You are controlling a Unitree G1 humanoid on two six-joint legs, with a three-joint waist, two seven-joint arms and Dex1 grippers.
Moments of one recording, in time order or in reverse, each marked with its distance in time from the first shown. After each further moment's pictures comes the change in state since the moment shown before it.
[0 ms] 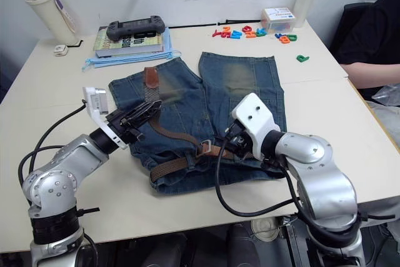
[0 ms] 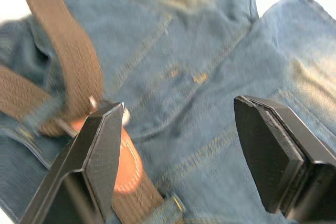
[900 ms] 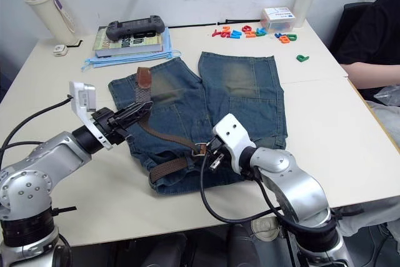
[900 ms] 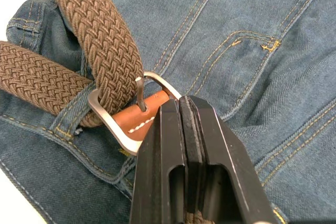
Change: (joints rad) left arm 0.016 0.200 0.039 -0.046 -0.164 0.070 0.100; right arm 0.104 0.057 0.204 0.120 0.117 -0.092 -0.256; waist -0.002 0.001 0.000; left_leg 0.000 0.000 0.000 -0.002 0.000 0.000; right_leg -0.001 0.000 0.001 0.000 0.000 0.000
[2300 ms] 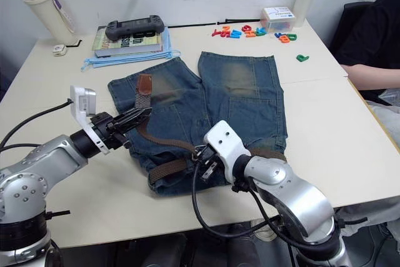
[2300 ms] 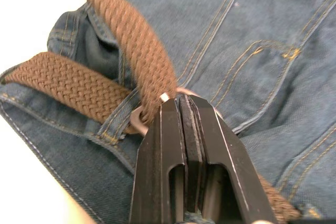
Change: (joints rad) left arm 0.035 0.039 -0.011 -0.002 -0.007 -0.005 -0.034; right arm 0.003 0.001 0.018 -0.141 0.146 0.115 -0.152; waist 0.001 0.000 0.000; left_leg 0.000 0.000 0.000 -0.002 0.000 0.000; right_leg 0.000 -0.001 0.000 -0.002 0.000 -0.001
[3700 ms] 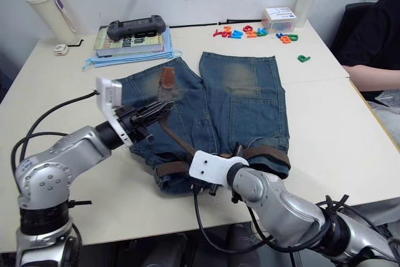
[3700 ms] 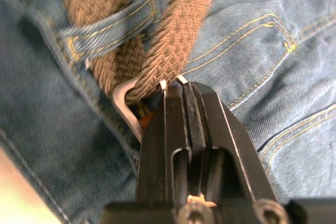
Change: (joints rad) left arm -0.147 -0.113 -0.155 0.026 0.041 -0.015 0.083; right arm -0.141 -0.350 0.604 0.039 -0.435 -0.207 -0.075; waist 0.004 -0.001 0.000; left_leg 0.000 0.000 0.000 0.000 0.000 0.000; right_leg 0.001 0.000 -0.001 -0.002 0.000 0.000
